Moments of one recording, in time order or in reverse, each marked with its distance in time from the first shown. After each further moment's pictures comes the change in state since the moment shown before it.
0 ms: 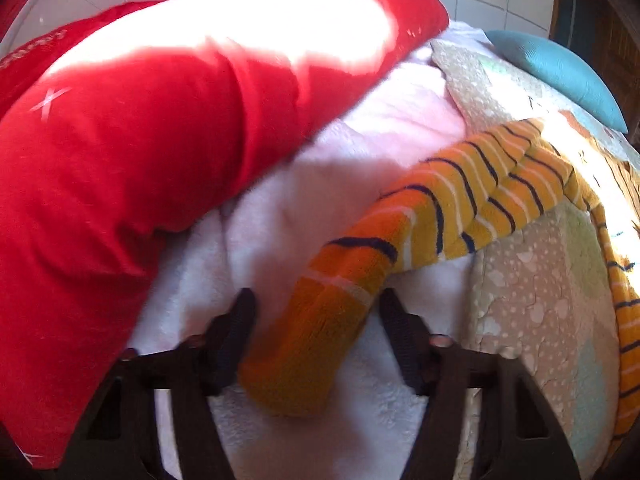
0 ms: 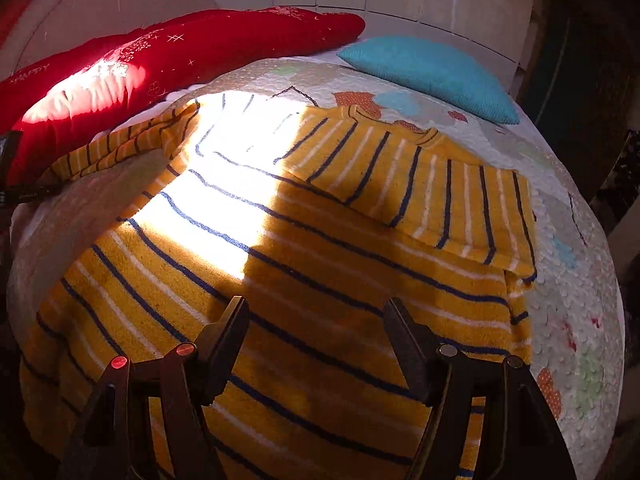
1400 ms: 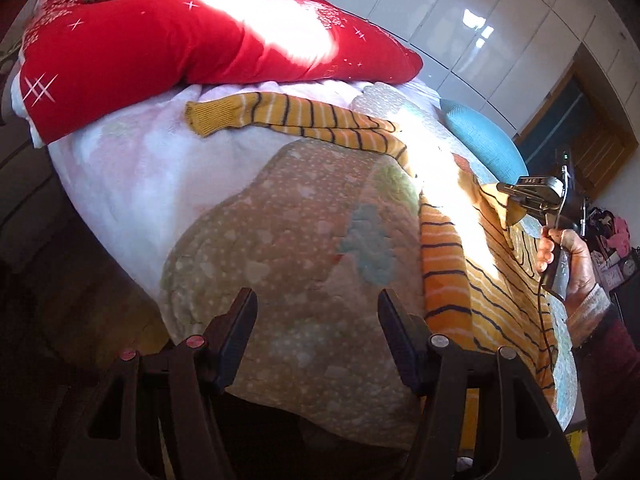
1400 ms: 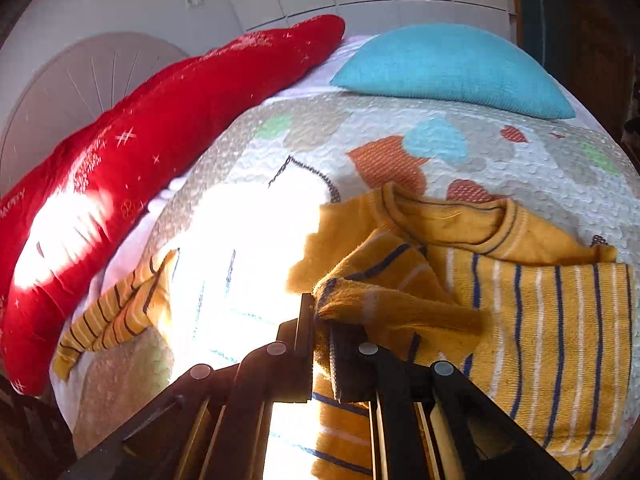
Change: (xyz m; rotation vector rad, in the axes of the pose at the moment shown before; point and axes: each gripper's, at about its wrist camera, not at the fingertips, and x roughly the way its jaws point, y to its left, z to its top) left arm -0.145 -0.074 -0.169 -0.375 -0.139 -0.310; right arm 0.099 0.003 0.166 0.223 0.005 0.175
